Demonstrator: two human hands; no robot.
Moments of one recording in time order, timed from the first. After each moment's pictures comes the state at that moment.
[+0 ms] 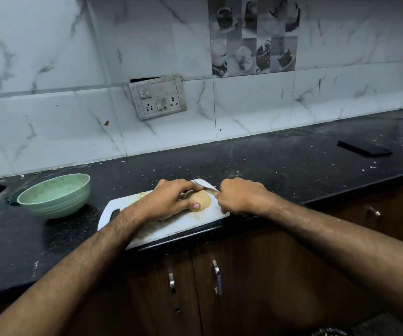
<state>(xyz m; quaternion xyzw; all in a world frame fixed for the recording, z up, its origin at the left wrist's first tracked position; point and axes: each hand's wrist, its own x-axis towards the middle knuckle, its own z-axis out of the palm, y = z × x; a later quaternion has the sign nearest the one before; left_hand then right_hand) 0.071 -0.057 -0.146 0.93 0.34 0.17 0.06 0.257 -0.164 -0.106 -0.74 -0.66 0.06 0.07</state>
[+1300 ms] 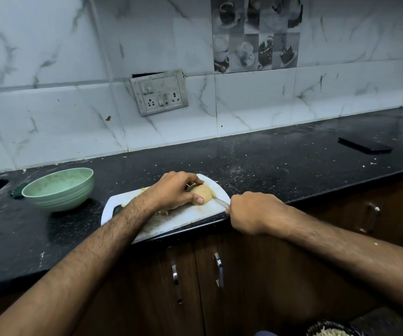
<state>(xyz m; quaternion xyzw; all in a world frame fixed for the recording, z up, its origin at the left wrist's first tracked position) 0.082 -0.060 -0.139 0.90 0.39 0.16 0.07 0.248 -0.220 -0.112 -0.73 -0.68 0.03 -0.02</state>
